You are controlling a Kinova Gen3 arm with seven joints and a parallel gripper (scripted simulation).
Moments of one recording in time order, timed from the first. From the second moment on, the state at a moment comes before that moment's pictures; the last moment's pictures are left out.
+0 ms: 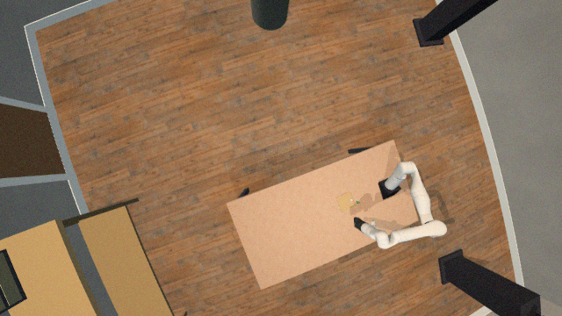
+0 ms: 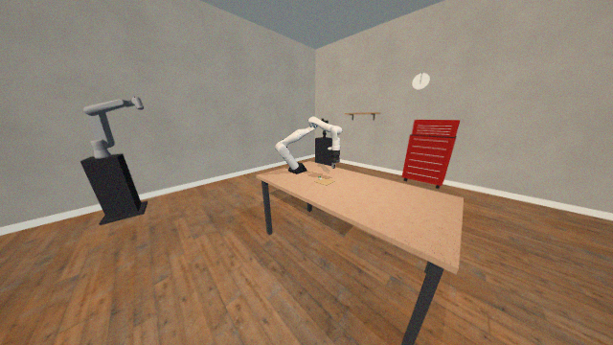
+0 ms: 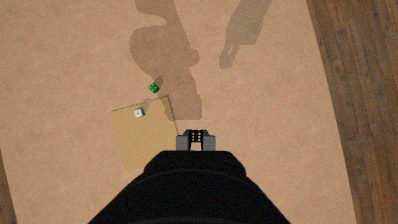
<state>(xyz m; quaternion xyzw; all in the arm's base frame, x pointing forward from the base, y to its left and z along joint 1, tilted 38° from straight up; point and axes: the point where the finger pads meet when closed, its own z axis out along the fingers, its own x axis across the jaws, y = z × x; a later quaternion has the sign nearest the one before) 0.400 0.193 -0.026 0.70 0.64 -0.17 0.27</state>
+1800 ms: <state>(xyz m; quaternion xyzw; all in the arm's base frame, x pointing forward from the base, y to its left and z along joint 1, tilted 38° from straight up) 0.492 -0.076 0.439 0.88 0.14 0.20 0.40</state>
